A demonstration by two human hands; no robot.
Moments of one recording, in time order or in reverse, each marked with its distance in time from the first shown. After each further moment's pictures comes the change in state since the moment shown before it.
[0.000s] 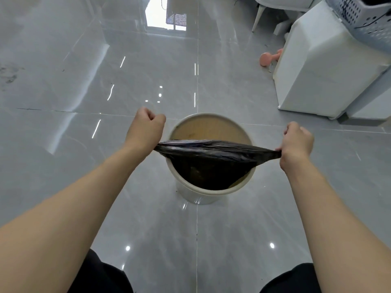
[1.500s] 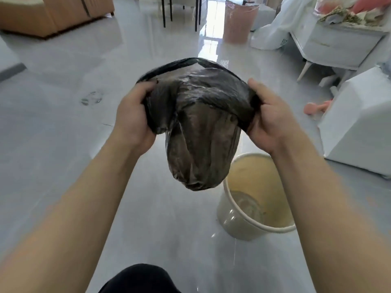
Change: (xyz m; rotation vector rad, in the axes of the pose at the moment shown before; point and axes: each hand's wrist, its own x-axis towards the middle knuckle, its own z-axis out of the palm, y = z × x) left_hand -0.027 0.042 -0.196 -0.992 -0.070 0.294; right_hand -0.211 -0.157 0.103 0.475 -1.163 -0.110
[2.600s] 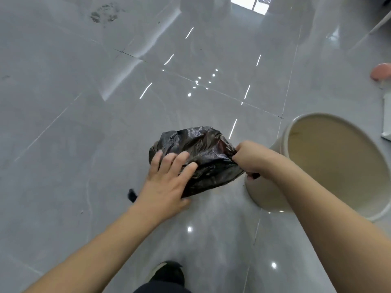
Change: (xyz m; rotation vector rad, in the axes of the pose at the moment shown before) left_hand -0.145 -0.214 -0.172 1.960 -0.434 -0.010; right_hand 0.019 0.233 -0.018 -1.536 -0.237 0.679
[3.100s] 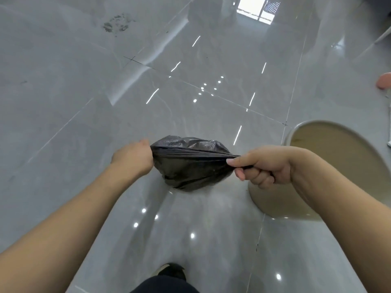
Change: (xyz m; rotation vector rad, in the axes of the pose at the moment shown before) left_hand 0.038 -0.086 -0.028 -0.135 -0.279 -0.598; right_hand -0.017 0.014 -0.029 0.450 -0.709 -0.006
